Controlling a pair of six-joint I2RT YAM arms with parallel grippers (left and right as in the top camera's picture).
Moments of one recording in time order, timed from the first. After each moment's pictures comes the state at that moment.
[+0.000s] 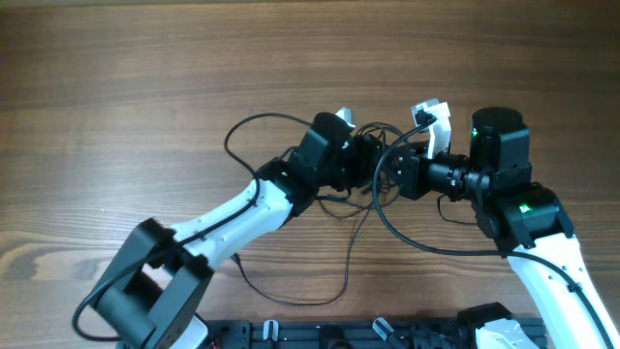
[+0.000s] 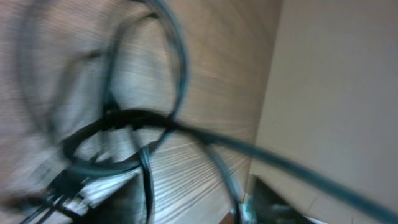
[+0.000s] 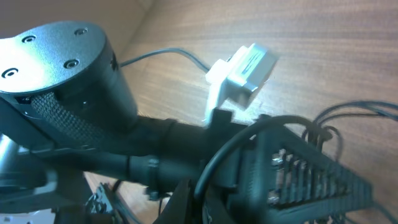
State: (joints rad) left arm -0.72 1.69 0.96 0.16 0.40 -1.24; right arm 0.22 1.07 0.90 -0.51 -0.71 0.26
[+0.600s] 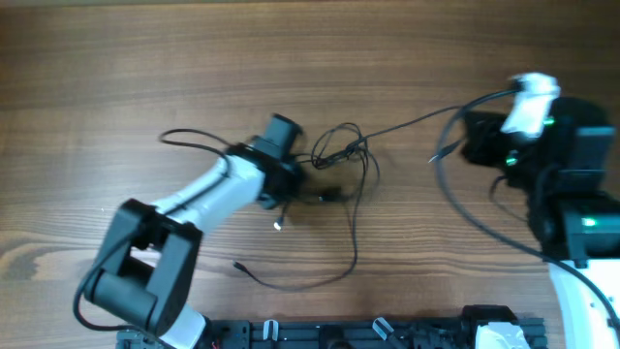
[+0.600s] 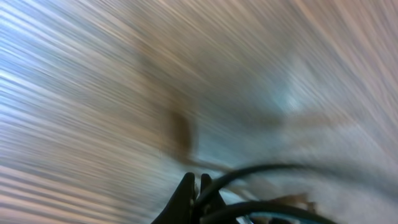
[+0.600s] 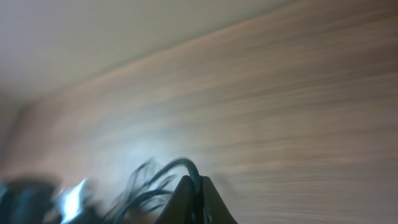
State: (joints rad) left arm -0.45 1.74 0.97 -0.56 0.12 -1.07; right arm -0.03 1.01 1.12 -0.71 -0.22 0.36
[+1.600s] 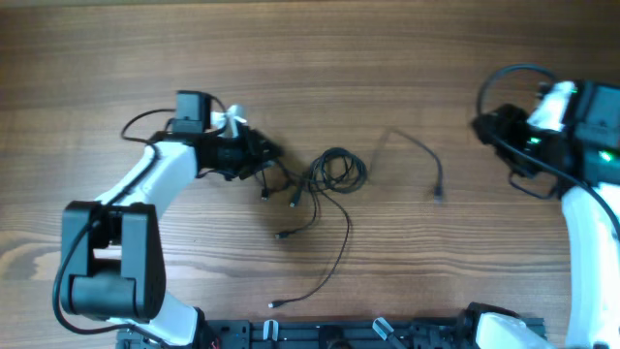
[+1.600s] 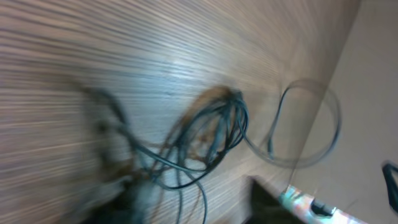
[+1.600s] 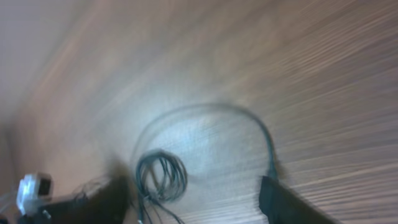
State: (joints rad) left arm -0.10 1.74 0.97 -0.40 0.77 -0.55; right arm -0.22 1.31 1.14 -0.87 -0.41 0.43
